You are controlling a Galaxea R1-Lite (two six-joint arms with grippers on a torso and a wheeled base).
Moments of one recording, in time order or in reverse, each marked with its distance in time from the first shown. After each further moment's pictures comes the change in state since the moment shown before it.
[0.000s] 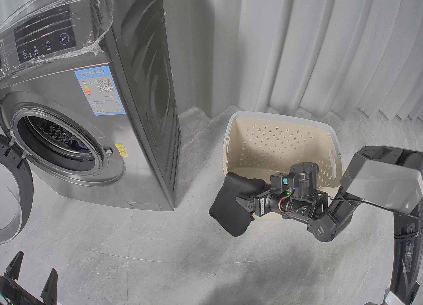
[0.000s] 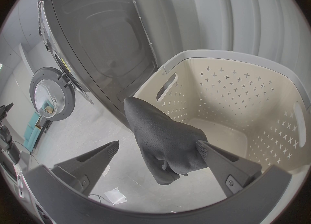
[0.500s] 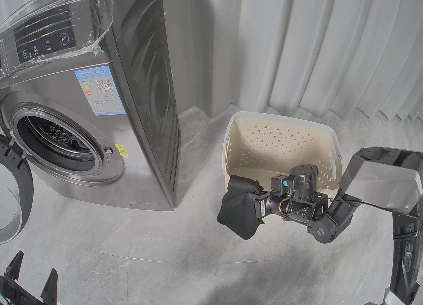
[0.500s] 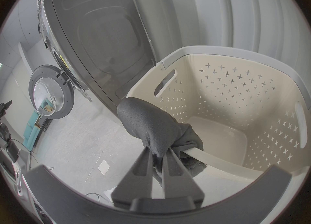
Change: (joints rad) left arm -0.001 0.000 0.000 0.000 0.001 -0.001; right arm -0.002 0.015 0.007 -0.010 0.000 -0.005
